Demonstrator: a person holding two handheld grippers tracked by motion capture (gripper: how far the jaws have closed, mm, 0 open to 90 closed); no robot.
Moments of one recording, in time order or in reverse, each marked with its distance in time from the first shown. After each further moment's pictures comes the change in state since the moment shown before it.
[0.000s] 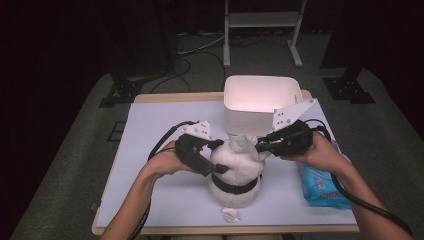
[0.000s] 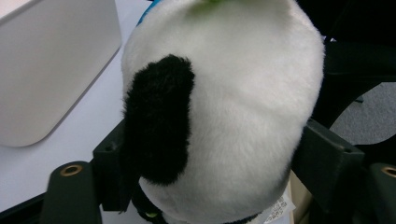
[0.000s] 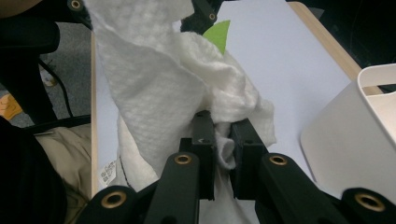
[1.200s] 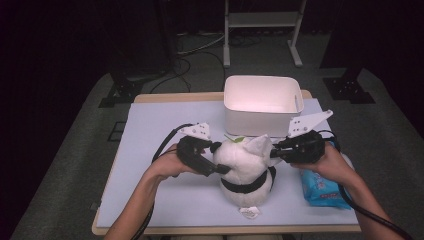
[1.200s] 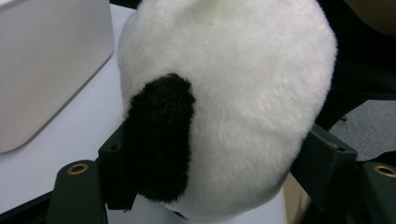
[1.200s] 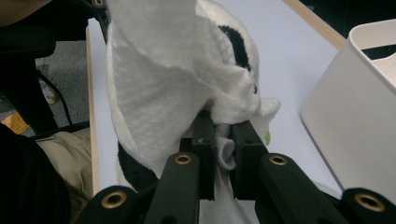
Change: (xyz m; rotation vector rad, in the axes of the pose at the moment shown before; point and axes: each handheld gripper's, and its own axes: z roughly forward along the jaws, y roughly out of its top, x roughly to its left) left arm 0.007 -0.011 0.006 -0.071 -0.042 -0.038; right arm -0.002 -0.044 -0.006 -0.055 -0.014 0.096
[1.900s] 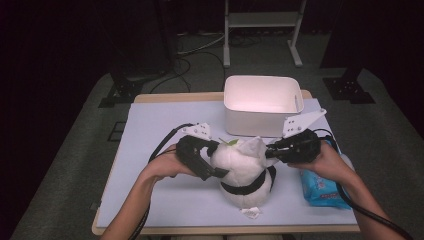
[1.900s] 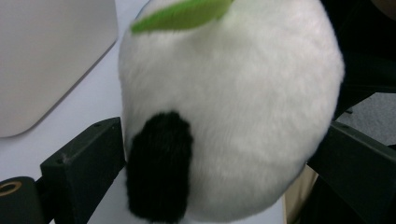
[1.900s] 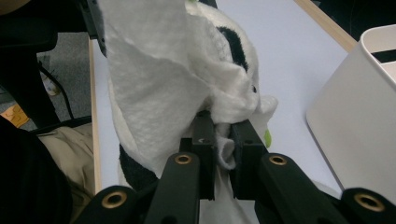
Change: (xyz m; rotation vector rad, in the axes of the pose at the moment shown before) left arm -0.003 0.000 0.000 0.053 0.016 -0.018; right arm 0.003 0.009 0.005 0.032 0.010 -0.021
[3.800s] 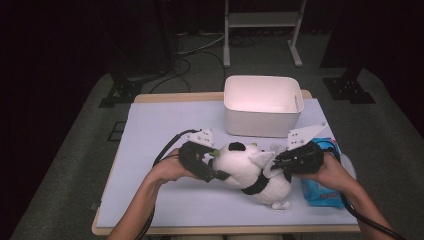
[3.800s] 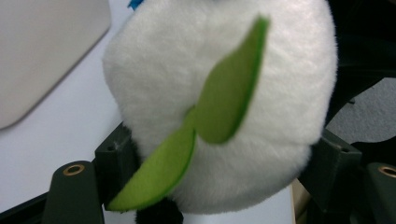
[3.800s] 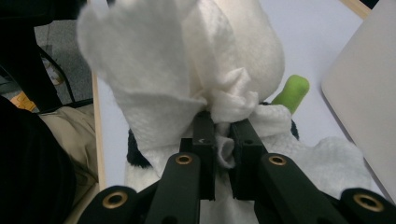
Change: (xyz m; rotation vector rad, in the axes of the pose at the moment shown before) left arm 0.000 -0.010 0.011 0.021 0.003 0.022; right arm 0.004 -0.034 0.008 0.035 0.012 0.016
